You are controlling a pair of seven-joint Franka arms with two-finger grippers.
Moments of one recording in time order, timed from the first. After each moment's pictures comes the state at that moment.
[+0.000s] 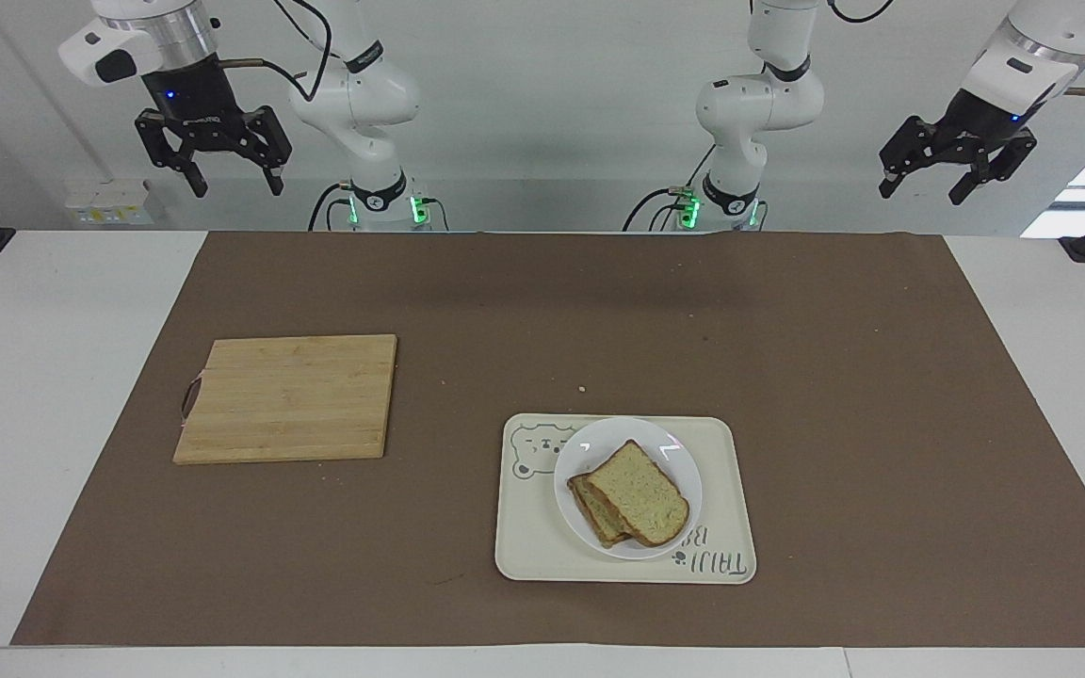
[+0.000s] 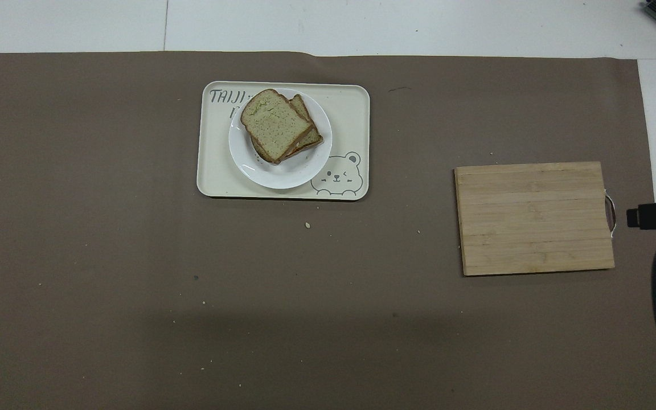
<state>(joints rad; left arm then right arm) 0.06 -0.13 -0.02 -1.55 -0.06 1.40 0.14 0.05 -0.18 -0.06 -1.62 0.01 1.53 -0.01</state>
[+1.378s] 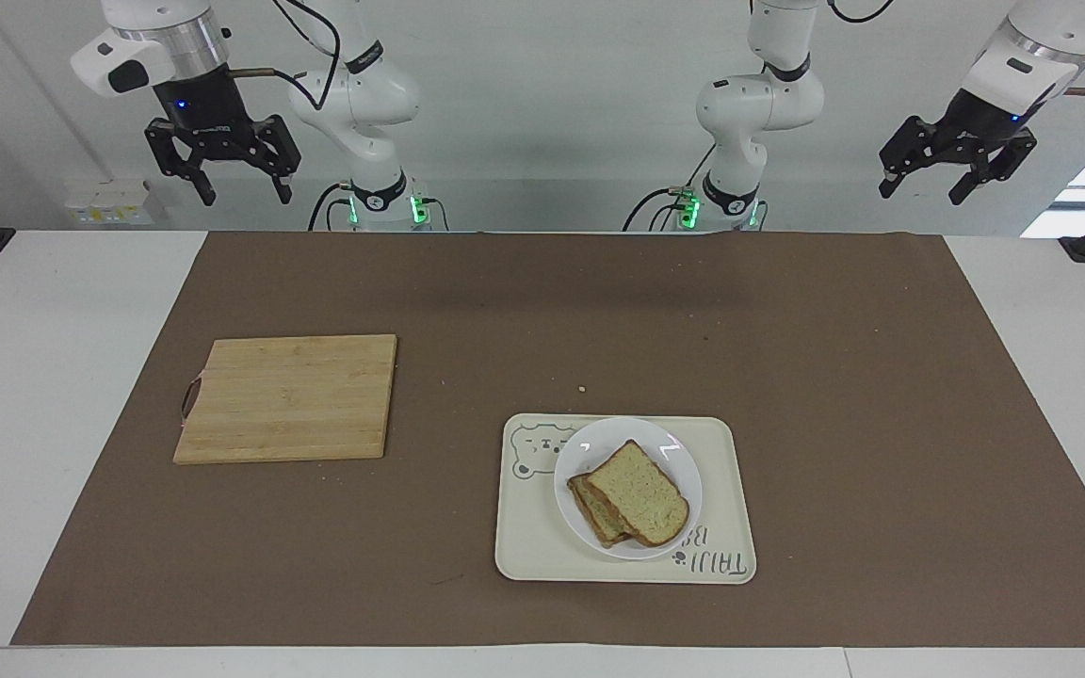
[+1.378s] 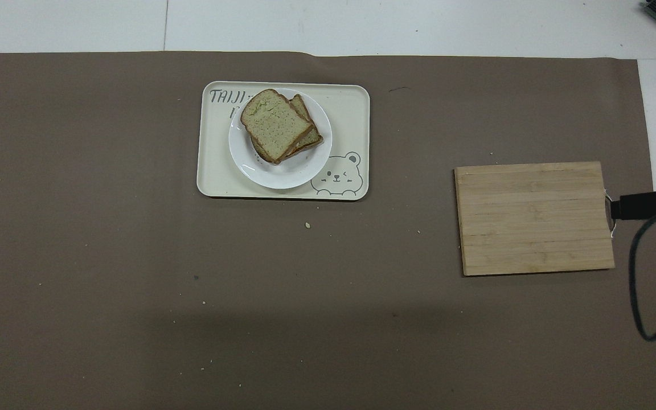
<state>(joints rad) 0.06 -0.13 -0.02 -1.55 -0.06 1.40 0.14 0.05 -0.14 -0.04 -1.63 0.01 1.55 0.03</state>
